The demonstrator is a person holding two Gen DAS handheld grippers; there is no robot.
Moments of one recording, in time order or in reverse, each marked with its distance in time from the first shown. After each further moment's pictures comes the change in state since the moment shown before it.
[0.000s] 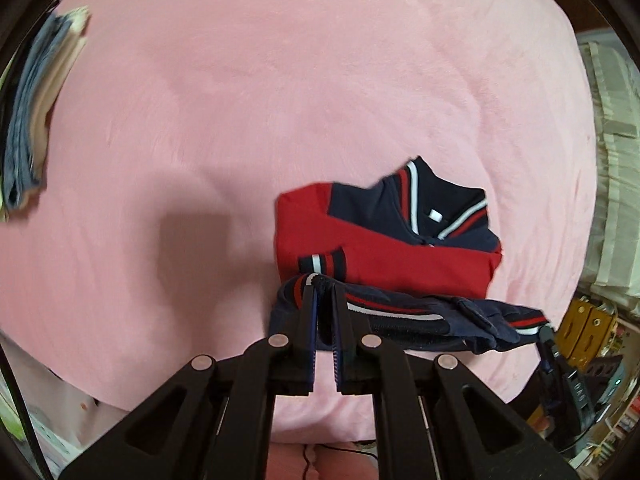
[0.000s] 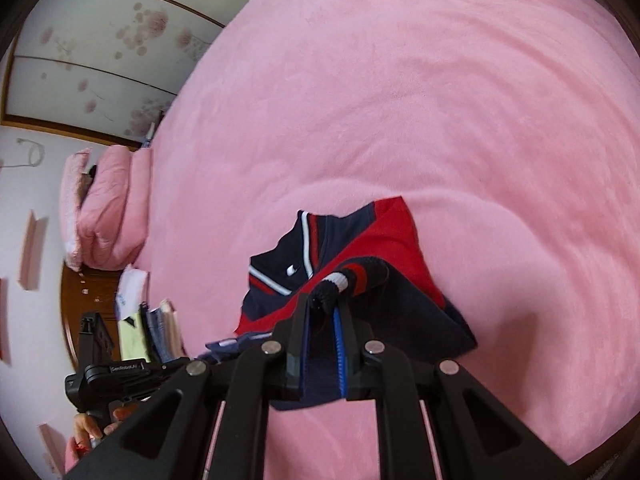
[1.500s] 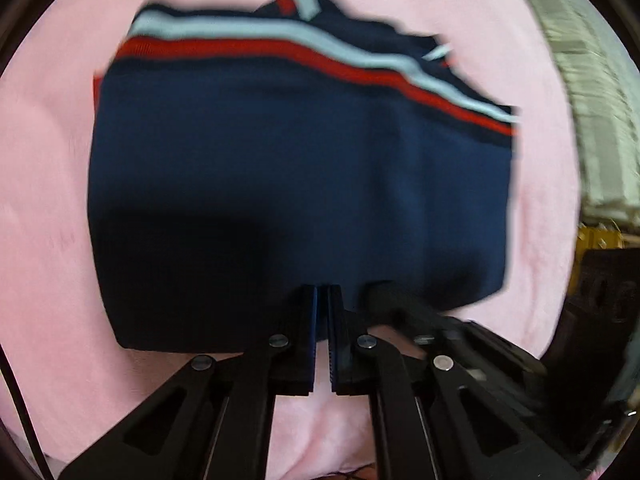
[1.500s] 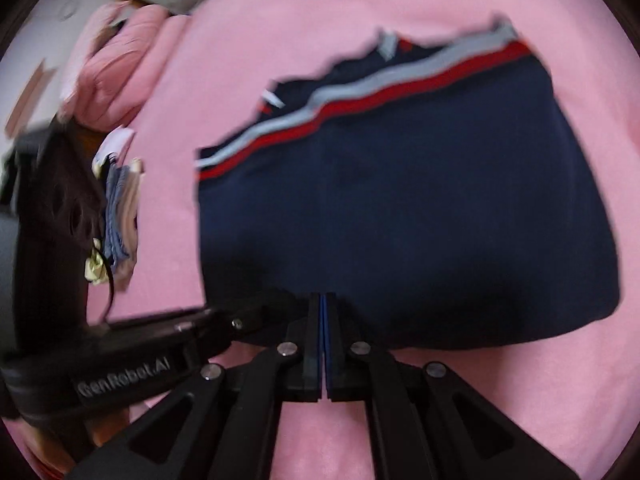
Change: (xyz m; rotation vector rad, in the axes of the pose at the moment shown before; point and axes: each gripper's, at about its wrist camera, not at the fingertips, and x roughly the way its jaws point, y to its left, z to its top) left arm 0.143 -0.057 -0.091 0.204 0.001 -0.113; right arm 0.124 0.016 -0.101 -0.306 0.258 -0.002
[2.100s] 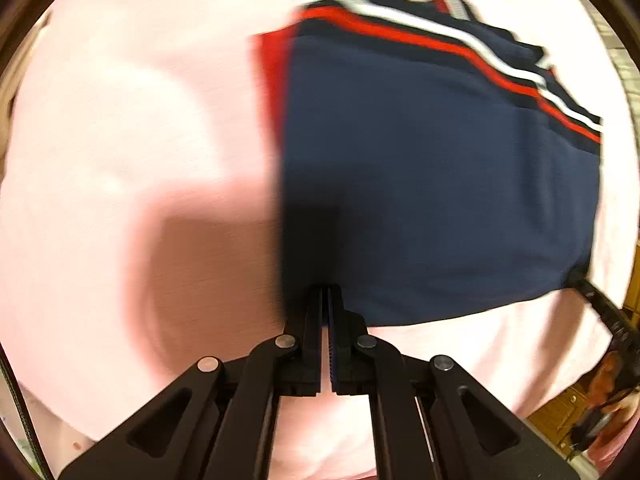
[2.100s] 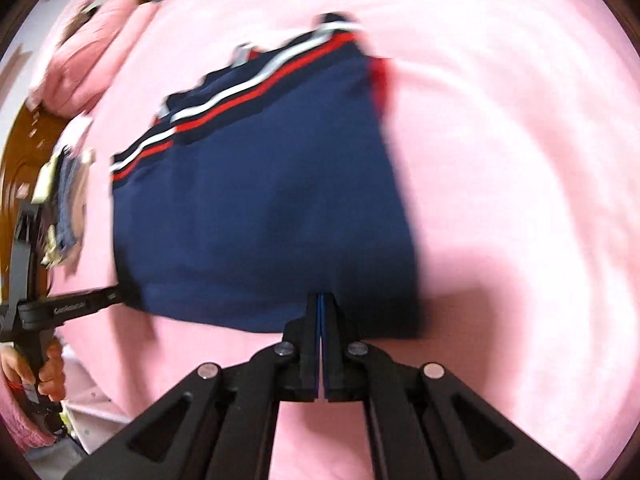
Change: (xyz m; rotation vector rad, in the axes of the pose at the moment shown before) left arm -0.022 0.063 -0.020 -0.022 0.009 0.257; right arm -0.057 -0.089 0.012 -0.058 0.008 -0.234
